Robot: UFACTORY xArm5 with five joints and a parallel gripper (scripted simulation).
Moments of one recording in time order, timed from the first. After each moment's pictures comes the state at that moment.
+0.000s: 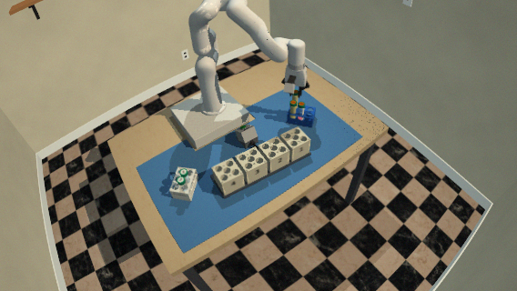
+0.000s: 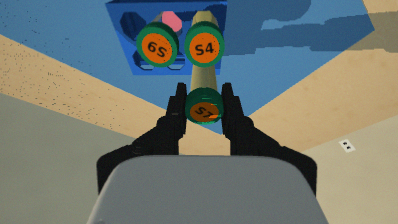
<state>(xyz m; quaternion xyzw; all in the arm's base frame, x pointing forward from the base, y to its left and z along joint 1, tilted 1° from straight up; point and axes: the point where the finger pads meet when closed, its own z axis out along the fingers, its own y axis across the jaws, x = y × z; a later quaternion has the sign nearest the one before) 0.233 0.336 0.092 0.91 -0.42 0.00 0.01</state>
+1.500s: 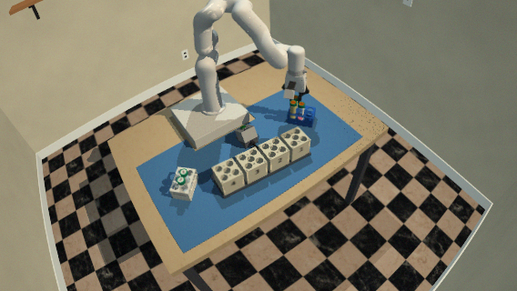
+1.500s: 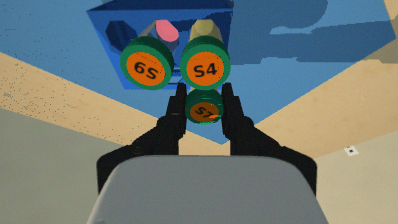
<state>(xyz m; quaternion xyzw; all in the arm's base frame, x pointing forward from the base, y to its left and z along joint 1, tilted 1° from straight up) 0.233 0.336 0.058 0.91 -0.42 0.00 0.01</state>
